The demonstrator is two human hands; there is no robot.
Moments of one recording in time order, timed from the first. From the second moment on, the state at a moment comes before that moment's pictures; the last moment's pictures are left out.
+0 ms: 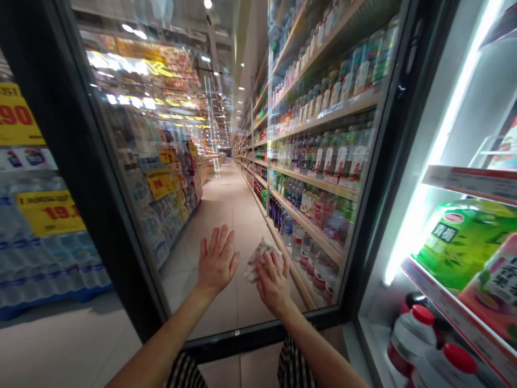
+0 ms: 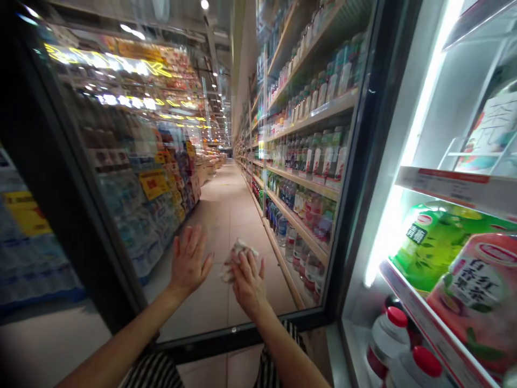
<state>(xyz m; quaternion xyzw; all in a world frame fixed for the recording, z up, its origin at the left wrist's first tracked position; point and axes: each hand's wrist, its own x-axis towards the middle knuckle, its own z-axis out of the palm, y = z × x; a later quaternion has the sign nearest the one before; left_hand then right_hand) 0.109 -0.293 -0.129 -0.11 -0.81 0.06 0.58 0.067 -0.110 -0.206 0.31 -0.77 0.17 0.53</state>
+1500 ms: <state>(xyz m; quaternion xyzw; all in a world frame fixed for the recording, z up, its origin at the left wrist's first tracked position) 0.119 -0.314 -0.083 -0.12 -0.78 0.05 0.62 0.004 -0.038 -0.077 0.02 -0.70 0.32 0.64</state>
